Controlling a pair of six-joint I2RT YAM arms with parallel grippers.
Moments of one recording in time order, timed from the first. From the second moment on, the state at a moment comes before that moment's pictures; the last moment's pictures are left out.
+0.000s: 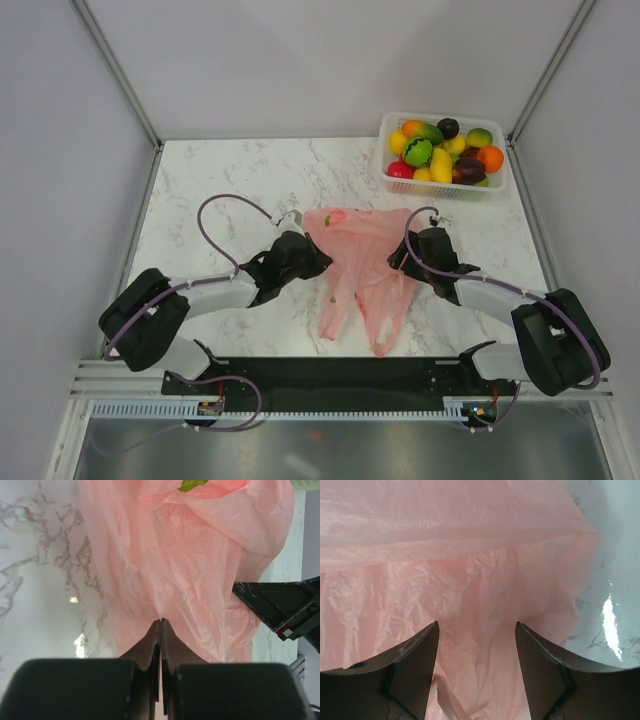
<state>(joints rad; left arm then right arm) -0.79 1.49 0.64 0.31 -0.13 -0.96 0.38 1.32 0.47 0.11 0.08 0.75</state>
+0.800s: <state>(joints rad) -0.56 1.30 0.62 0.10 0.01 -0.70 0.38 1.38 0.58 -0.04 0.28 0.63</state>
